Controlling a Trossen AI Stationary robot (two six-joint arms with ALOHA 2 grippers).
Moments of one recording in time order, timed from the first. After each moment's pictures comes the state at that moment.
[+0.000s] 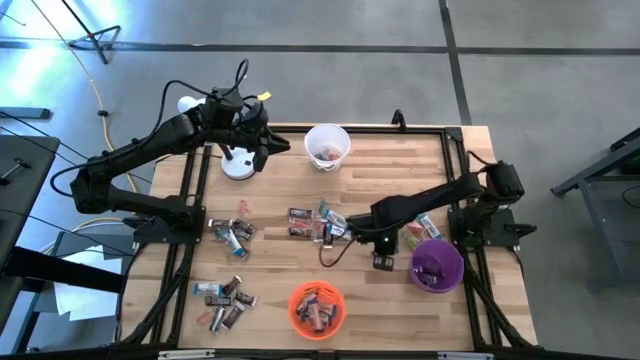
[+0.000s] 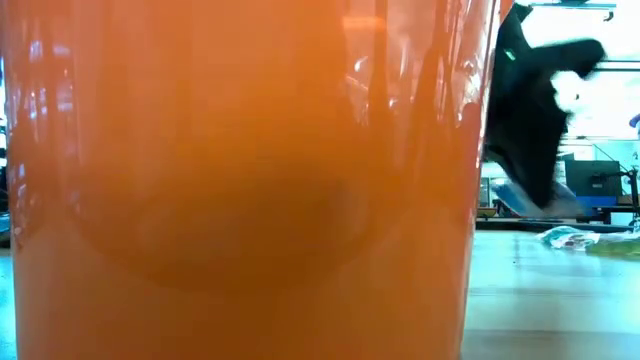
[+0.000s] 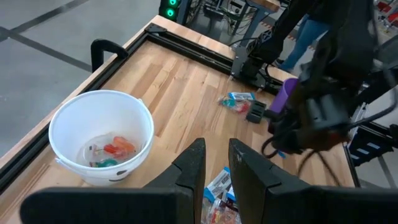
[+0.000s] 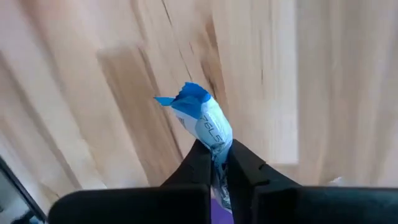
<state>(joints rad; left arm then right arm) 0.52 1.18 1.19 -0.52 0.37 -0.12 0.15 1.74 1.14 -0.94 -0.27 0.34</state>
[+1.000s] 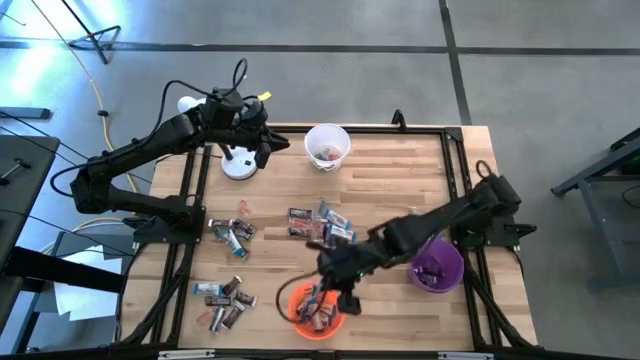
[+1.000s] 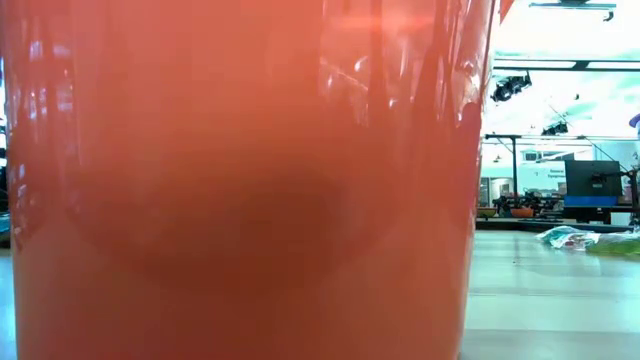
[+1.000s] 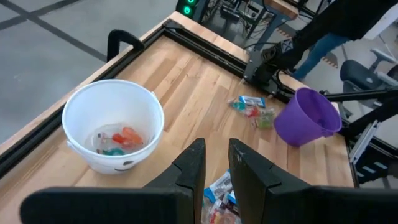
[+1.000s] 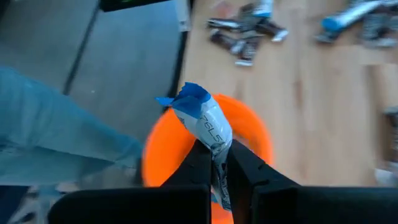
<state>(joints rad) 0.52 1.18 1.19 -0.53 0.31 -0.21 0.42 1.83 1.72 -0.63 -0.05 0.41</state>
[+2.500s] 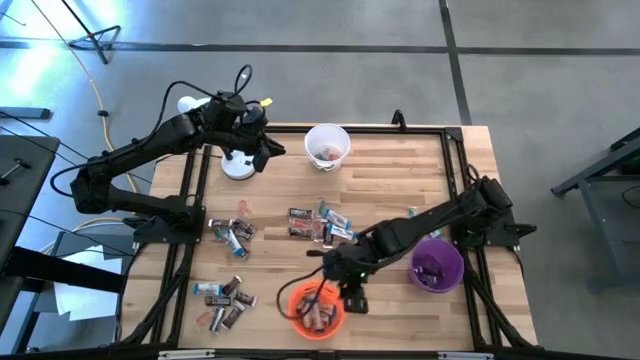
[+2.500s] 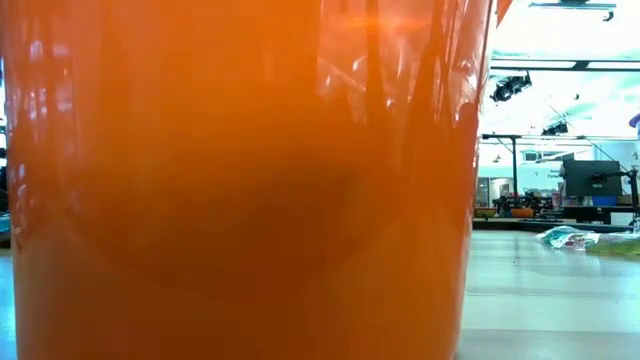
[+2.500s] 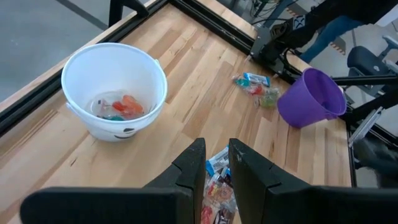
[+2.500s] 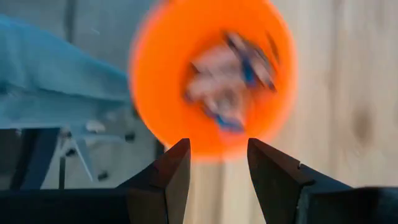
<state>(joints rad) 0.52 1.18 1.19 -0.64 0.31 -0.23 0.38 1.88 1.72 -0.91 -0.24 0.48</state>
